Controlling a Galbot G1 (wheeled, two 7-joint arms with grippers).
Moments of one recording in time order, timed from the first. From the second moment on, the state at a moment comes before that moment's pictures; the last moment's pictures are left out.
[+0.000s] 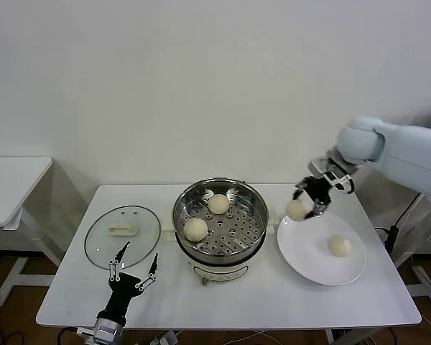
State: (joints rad) left arm 1.57 -1.30 -0.51 -1.86 0.20 -0.31 -0.02; right arm 0.83 0.78 -1.53 1.47 0.32 0.06 -1.10
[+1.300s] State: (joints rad) left arm 1.56 -1.30 -0.51 -1.83 0.19 -0.32 -0.02; right arm 0.61 1.13 -1.41 1.56 -0.23 0.58 -1.05
